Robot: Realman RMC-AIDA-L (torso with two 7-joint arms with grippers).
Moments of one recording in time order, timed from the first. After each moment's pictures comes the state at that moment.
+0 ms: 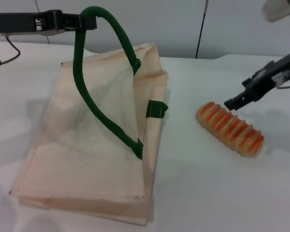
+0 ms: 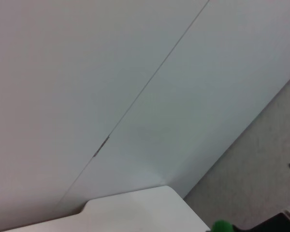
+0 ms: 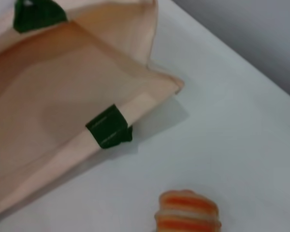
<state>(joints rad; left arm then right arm) -0.94 -1.81 2.87 -0.52 -0.40 1.77 -1.87 0.96 2.02 -0.98 -0.87 0.48 1.46 -0.95</state>
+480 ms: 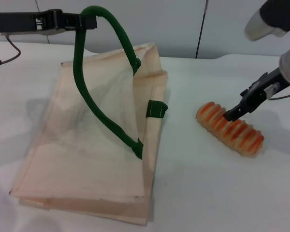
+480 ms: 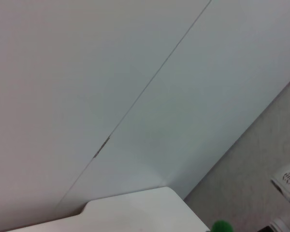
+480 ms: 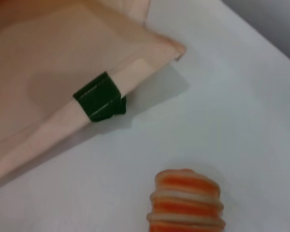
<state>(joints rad) -0.95 -1.81 2.86 -0.52 -0.40 1.76 -1.87 0.99 2.02 -1.06 -0.74 0.45 1.35 -0.93</state>
